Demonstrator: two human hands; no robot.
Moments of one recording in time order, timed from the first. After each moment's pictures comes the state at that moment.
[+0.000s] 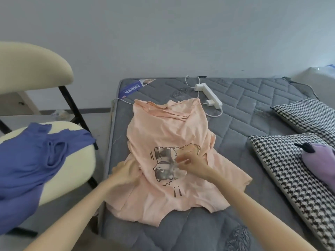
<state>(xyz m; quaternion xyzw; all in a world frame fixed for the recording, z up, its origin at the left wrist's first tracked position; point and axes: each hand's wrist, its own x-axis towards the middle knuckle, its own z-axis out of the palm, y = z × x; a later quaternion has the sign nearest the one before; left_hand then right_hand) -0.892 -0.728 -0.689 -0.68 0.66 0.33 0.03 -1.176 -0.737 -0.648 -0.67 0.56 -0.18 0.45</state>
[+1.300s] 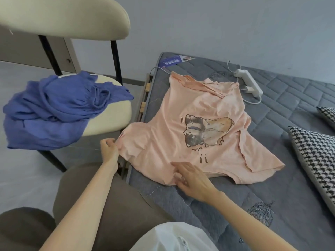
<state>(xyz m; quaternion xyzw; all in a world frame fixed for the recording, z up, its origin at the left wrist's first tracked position) -0.817 -0.608 -0.761 -0.73 0.10 0.35 -0.58 -1.108 -0.596 -0.737 -0.90 0.38 -0.04 0.19</state>
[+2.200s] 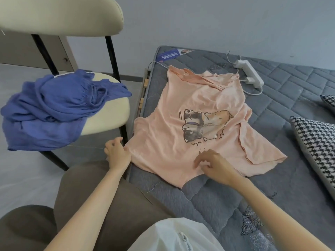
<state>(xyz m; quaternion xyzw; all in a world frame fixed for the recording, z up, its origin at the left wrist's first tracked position) -0.844 -0.590 -0.757 -0.85 0.37 0.23 -0.30 -1.159 -0.624 -0.708 -0.82 0.48 -0.07 0.29</state>
